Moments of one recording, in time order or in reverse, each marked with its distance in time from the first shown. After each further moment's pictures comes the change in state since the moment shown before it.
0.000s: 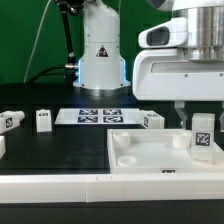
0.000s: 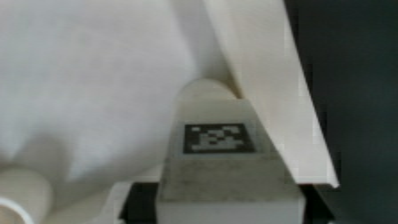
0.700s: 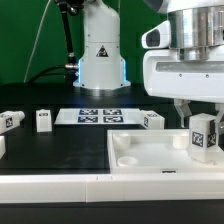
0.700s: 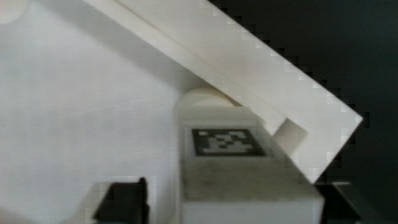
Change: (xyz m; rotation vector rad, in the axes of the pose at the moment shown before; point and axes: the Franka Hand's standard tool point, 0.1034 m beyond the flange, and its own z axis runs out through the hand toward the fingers) arm 0.000 0.001 0.000 0.031 -0.010 0.471
